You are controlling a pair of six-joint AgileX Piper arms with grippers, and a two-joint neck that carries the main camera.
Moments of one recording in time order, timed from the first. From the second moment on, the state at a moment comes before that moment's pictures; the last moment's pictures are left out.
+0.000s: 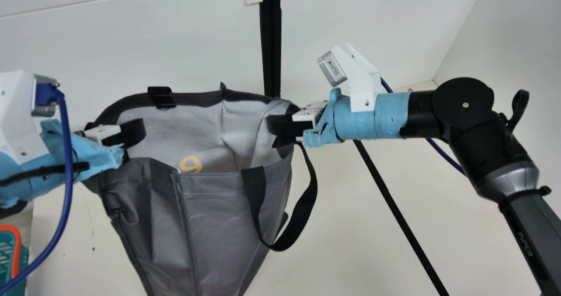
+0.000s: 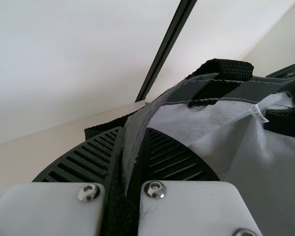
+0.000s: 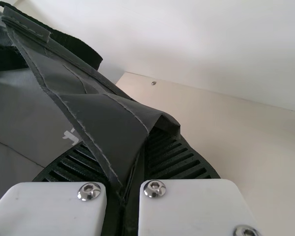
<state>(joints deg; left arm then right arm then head) -17.8 91.5 -96.8 -36.5 48.5 18.2 -6.1 86.3 -83.2 61.9 63.1 -46.7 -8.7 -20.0</state>
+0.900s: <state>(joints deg) -17.8 91.5 -96.8 -36.5 48.5 18.2 -6.1 86.3 -83.2 61.9 63.1 -46.7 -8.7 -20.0</state>
